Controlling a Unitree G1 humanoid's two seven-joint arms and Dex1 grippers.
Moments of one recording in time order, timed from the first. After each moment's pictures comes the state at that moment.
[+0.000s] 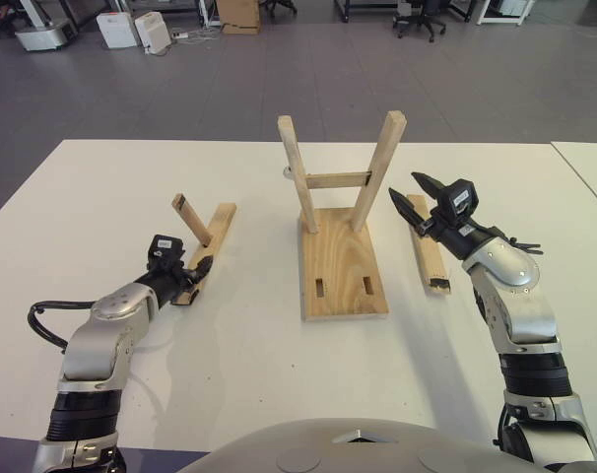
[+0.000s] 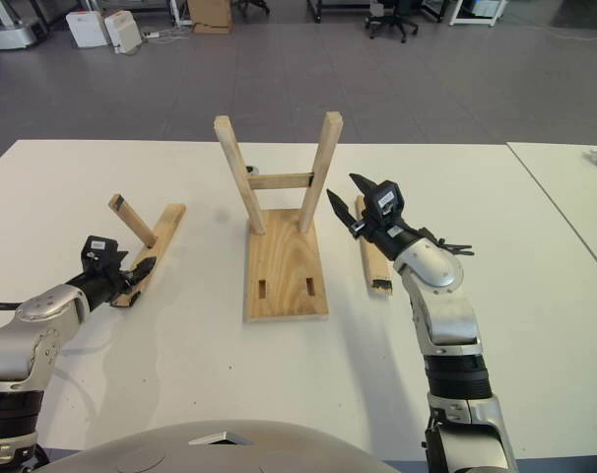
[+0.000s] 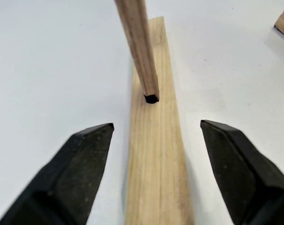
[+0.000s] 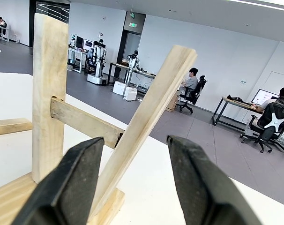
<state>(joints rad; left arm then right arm) 0.06 0.51 0.12 -0.24 -0.34 0.72 -0.31 -0.16 -0.38 -0.04 -0.15 0.20 0.12 0.51</state>
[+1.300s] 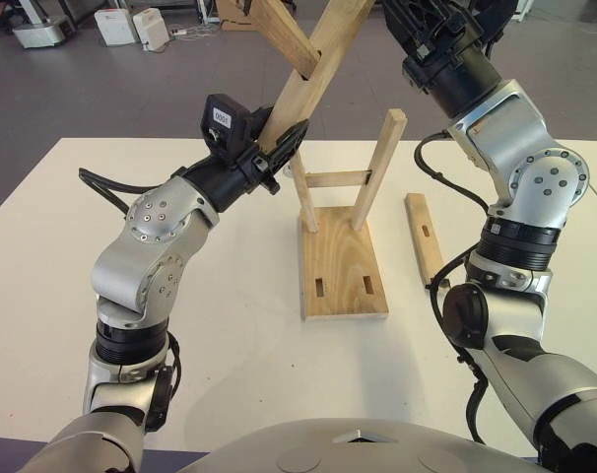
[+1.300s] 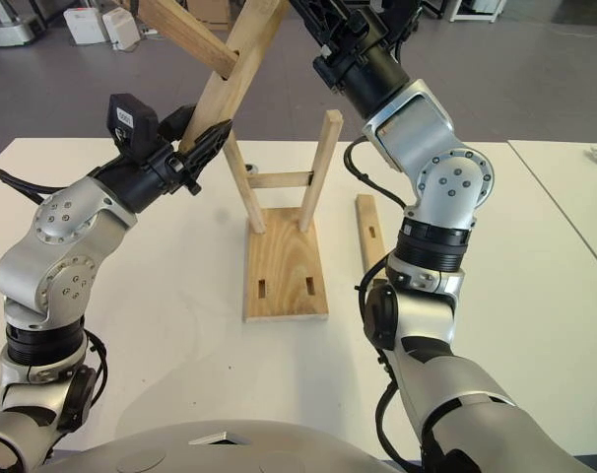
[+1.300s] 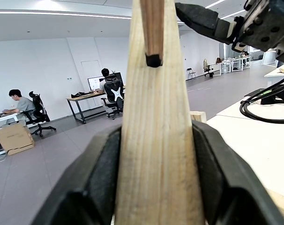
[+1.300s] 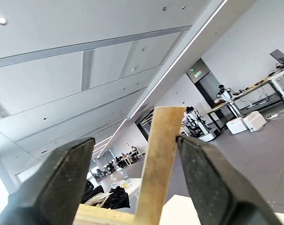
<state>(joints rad) -0.46 0.39 -0.02 -0.55 -0.49 0.65 -0.33 -0.90 -0.17 -0.33 -0.01 1.27 0.82 0.07</state>
